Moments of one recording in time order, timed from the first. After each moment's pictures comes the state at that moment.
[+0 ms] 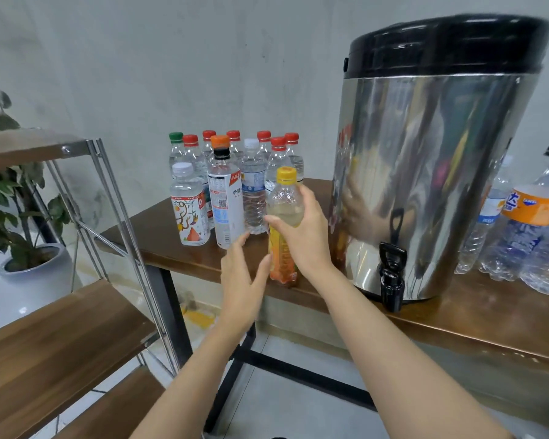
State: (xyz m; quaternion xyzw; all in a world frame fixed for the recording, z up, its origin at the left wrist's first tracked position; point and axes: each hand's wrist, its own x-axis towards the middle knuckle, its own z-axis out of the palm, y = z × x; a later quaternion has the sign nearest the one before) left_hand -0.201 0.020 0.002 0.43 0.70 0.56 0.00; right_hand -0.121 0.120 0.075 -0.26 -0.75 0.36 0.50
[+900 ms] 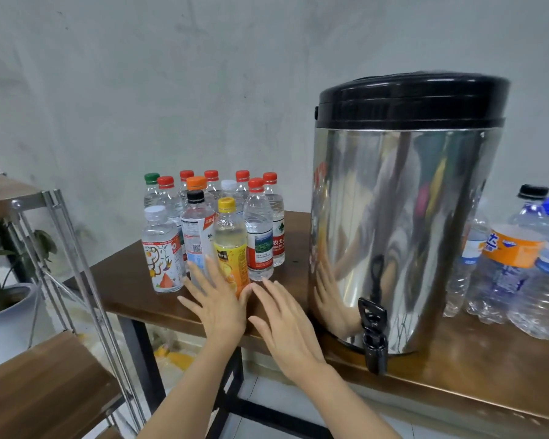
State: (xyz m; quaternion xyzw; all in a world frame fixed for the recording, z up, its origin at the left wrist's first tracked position) left_hand -0.247 0.109 -0.003 0.30 0.89 0.33 -0.09; right_hand -0.106 0.135 -0.006 -0.24 -0.90 0.02 0.37
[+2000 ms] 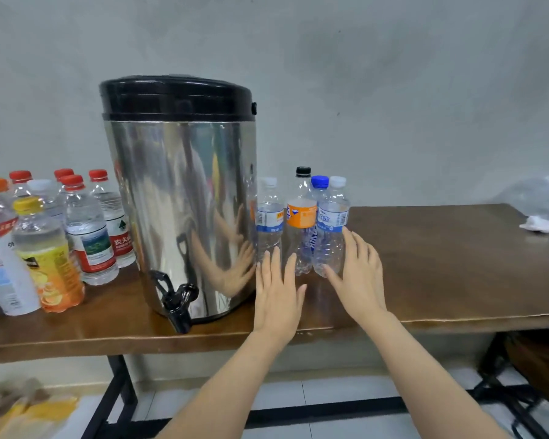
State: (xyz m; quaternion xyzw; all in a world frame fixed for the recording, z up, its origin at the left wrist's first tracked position) left_hand 0.092 0.198 -0.008 0.67 0.65 0.31 -0.18; right_hand 0.250 0.233 0.031 -0.57 -0.72 -0.09 0.38
